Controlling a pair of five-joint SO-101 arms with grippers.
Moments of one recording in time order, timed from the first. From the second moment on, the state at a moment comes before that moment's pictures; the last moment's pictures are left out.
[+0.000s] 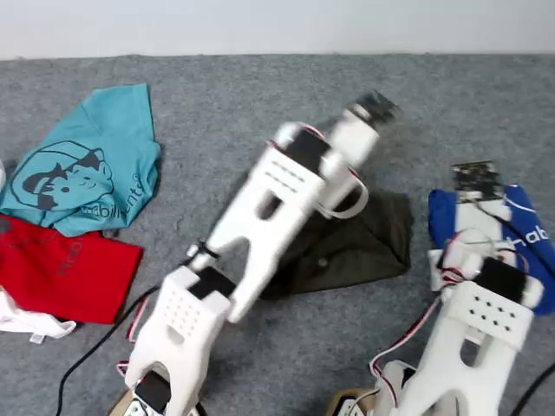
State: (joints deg) left arm 32.2 39.3 -51.6 97.5 1.1; right arm 22.8 -44.0 47.3 67.1 29.0
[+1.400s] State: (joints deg) left arm 2.9 29.5 -32.3 99.4 1.1; right arm -27.8 -22.9 62.6 29.5 17.9
